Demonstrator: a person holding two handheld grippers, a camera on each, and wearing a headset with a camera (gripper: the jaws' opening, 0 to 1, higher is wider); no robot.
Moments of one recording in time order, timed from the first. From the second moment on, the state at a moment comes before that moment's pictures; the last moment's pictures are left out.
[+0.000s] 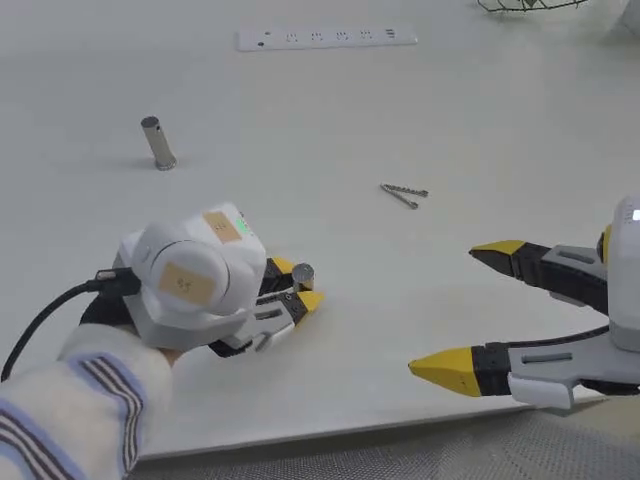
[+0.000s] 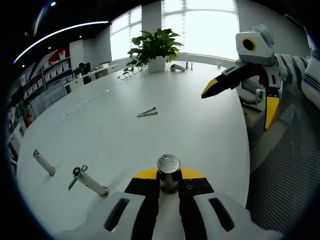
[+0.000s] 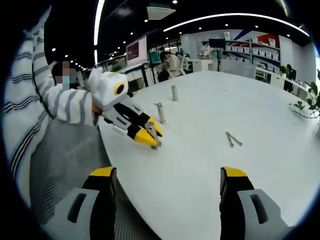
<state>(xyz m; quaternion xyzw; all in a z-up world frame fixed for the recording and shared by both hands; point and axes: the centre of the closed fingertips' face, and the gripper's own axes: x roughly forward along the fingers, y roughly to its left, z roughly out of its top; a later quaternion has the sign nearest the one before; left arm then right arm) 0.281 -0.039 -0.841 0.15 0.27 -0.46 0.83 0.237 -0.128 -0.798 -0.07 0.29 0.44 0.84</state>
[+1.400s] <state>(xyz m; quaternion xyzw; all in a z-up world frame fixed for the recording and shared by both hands) 0.269 -0.028 -0.821 0.12 0.26 -0.48 0.83 0.327 -0.132 -0.800 -0.13 0.32 0.45 0.82</state>
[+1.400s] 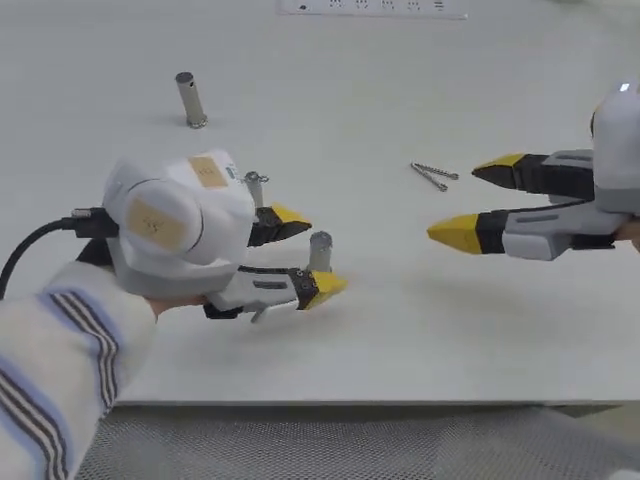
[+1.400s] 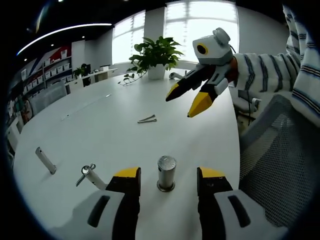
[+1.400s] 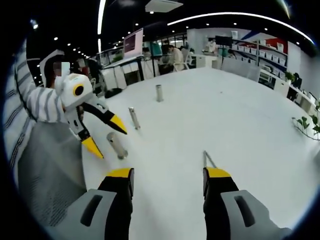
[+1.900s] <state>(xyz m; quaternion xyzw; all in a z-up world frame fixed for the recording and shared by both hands) 0.253 0.003 -0.823 0.12 0.29 -0.48 0.82 0.363 -0.122 -0.827 -0.19 0.37 0.47 0.78</state>
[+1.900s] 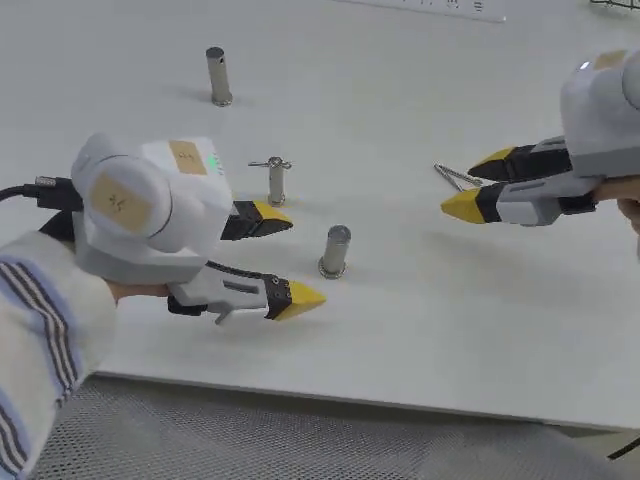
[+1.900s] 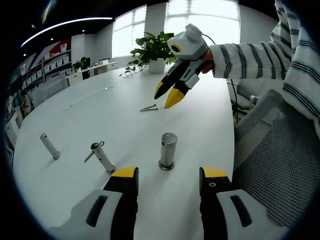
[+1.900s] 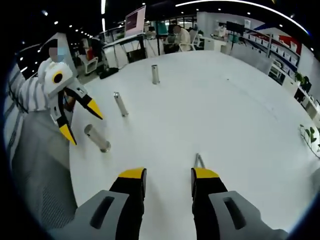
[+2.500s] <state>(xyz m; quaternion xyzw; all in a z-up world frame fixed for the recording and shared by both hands) 0.234 0.031 -0.827 0.13 0.31 -0.45 0.82 0.378 -0.127 -0.861 -0.23 0.44 0.47 0.73</state>
